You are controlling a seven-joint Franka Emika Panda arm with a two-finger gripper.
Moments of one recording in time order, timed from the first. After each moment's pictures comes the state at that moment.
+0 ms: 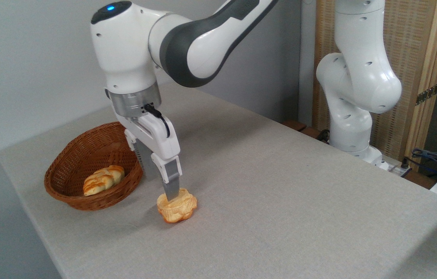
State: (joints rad) arm -0.27 0.06 0.11 -1.92 -0.03 1.97 0.69
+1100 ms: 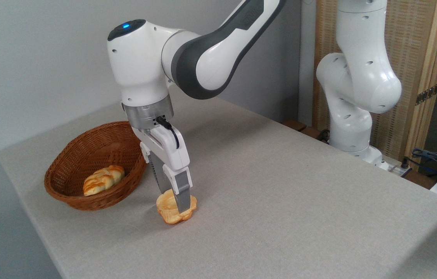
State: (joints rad) arm -0.27 0.04 0.11 -2.02 0.04 2.07 0.70
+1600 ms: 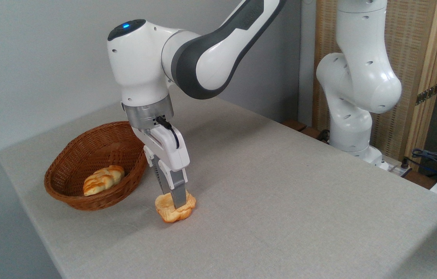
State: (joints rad) arm -0.27 0.04 0.11 -2.02 0.04 2.07 0.70
